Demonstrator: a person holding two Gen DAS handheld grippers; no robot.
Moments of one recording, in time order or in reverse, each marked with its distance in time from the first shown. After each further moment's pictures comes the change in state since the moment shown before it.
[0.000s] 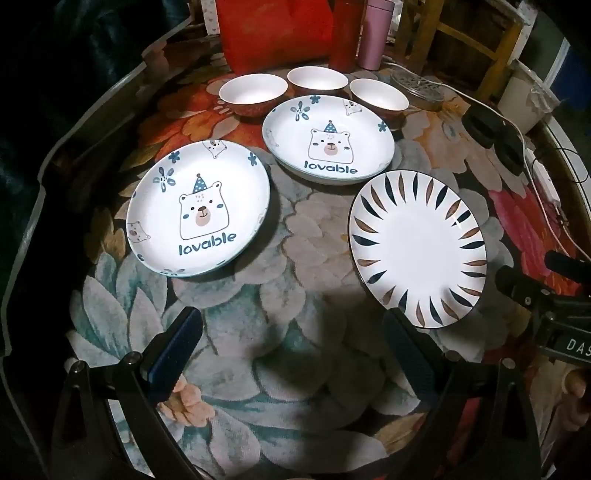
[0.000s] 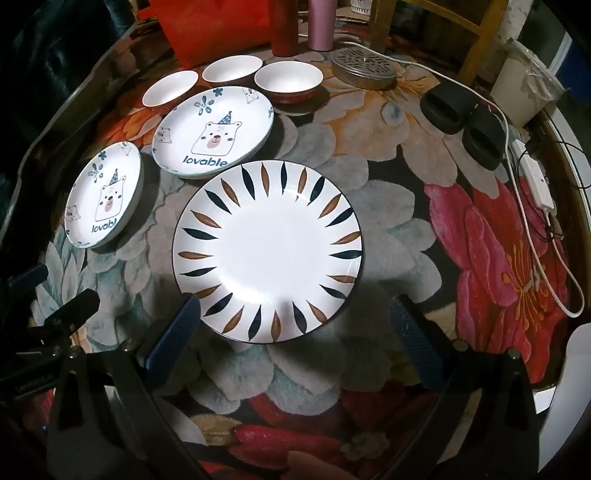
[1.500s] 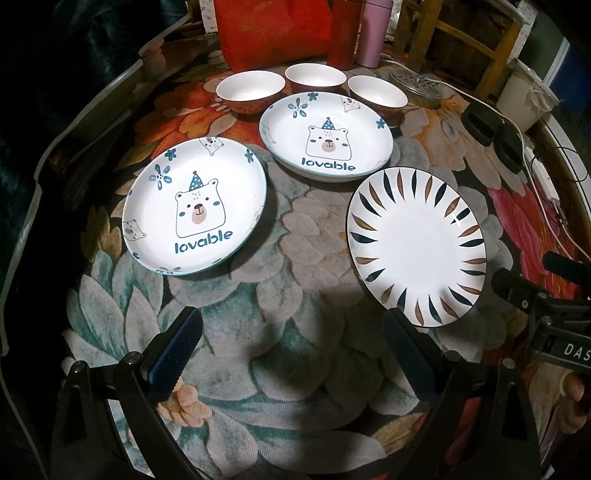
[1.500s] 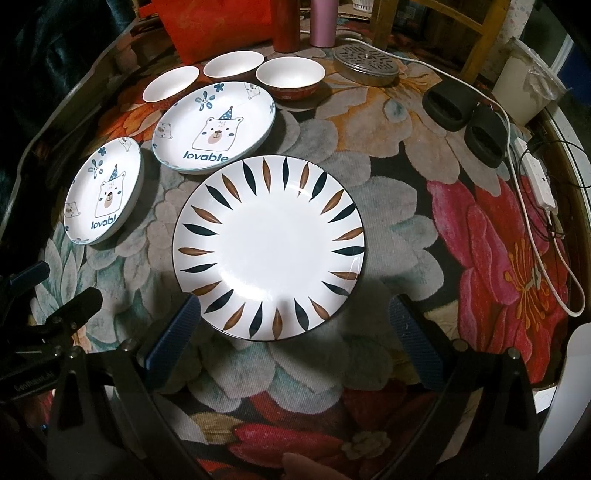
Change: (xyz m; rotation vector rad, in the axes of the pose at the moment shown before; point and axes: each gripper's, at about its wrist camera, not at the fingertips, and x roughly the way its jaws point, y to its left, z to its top) left arm 0.001 -0.001 0.000 -0.005 0.009 -0.010; right arm 0.003 0.002 -0.002 -0.001 0.004 -0.003
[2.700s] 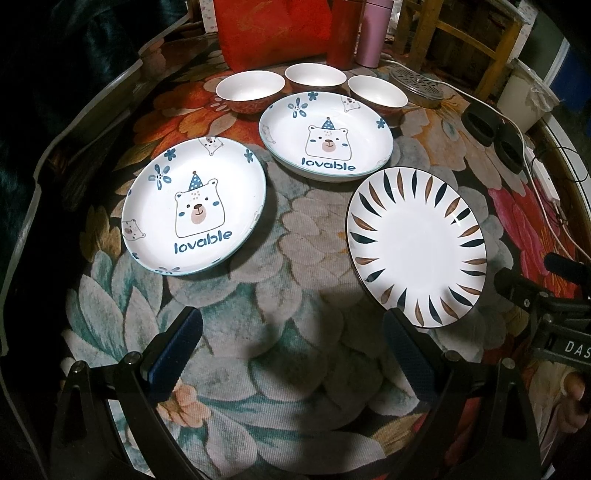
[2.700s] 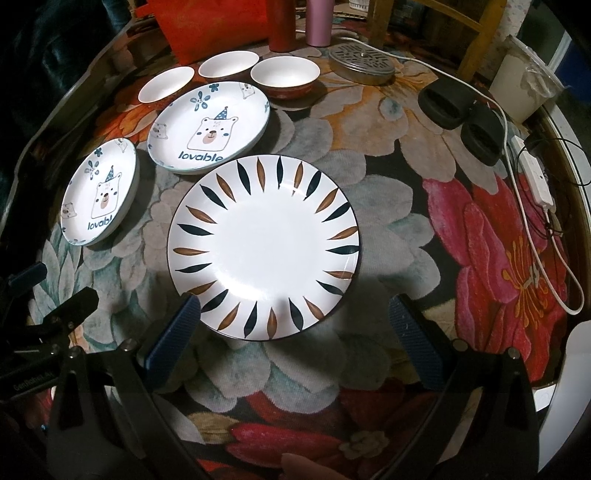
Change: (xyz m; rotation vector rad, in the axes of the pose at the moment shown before) left arm 0.004 -0.003 -0.001 -0.001 0.003 -0.001; right arm -0.001 -0.006 0.000 0.003 0.006 -0.006
